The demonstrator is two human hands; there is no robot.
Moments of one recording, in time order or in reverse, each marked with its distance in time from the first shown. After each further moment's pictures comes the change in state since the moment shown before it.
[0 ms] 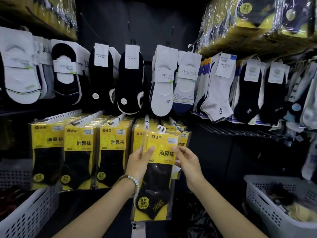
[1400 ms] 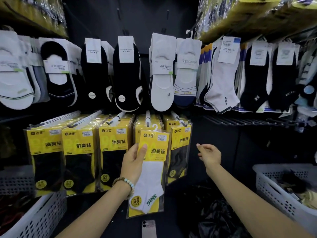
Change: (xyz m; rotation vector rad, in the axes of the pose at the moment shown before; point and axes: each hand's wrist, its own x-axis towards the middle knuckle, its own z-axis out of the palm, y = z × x) left_hand 0.016 -0.019 -0.024 0.162 -0.001 0.180; right_hand 0.079 0.049 -0.054 -0.090 0.492 0.156
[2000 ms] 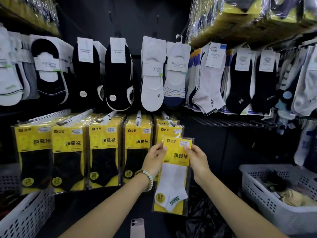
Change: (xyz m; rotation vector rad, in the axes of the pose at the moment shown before) left_hand -0.004 0.016 0.084 -0.095 -0.217 -0.263; right_hand -0.055 -0.018 -0.023 0.185 -0.310 -0.052
